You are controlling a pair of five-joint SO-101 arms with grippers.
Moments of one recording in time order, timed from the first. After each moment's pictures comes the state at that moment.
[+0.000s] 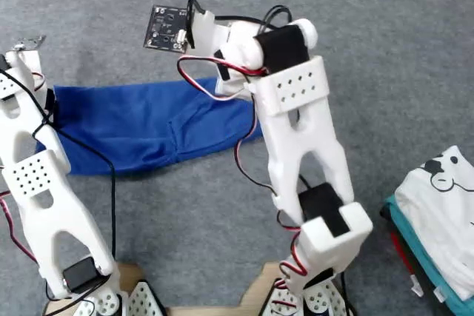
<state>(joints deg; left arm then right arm) -33.5 68.1 -71.2 98.8 -35.9 -26.8 11.3 -44.2 101.5 46.3</state>
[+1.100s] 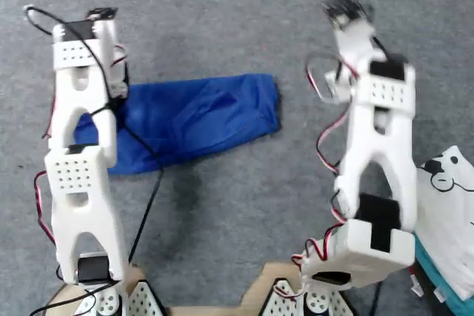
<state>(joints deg) -8.1 45.9 -52.7 100.1 -10.8 10.9 4.9 14.5 47.8 20.3</state>
